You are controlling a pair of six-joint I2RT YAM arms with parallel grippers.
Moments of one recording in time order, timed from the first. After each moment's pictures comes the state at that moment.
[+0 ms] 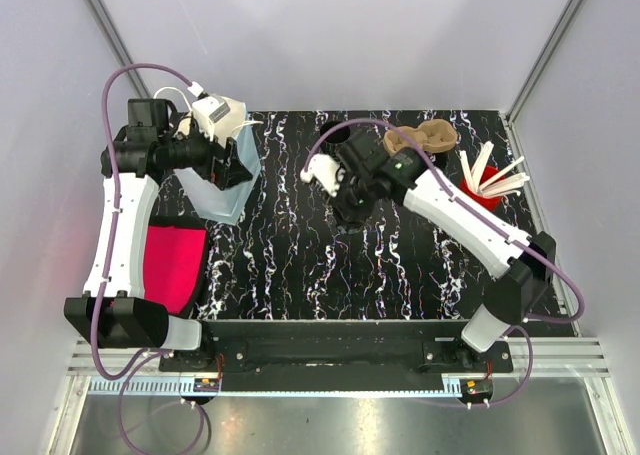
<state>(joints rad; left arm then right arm) 0.02 1.38 1.60 -0.99 0.82 0.39 0.80 1.64 1.65 -1.01 -0.15 -0.45</state>
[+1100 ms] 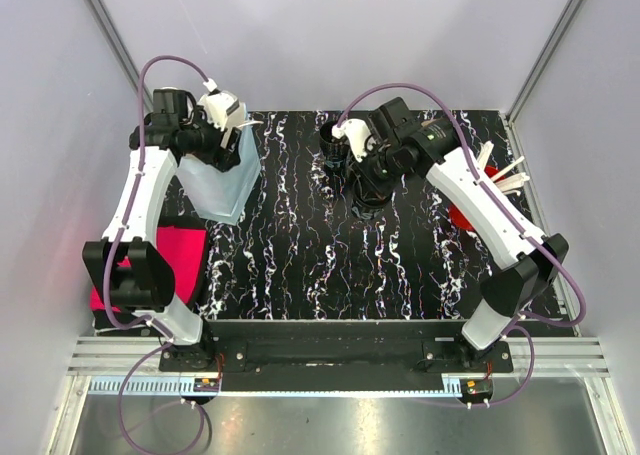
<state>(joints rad) 0.01 1.60 1.61 -0.79 0.46 0.48 0.60 1.67 1.86 -1.18 -0.24 -0.27</state>
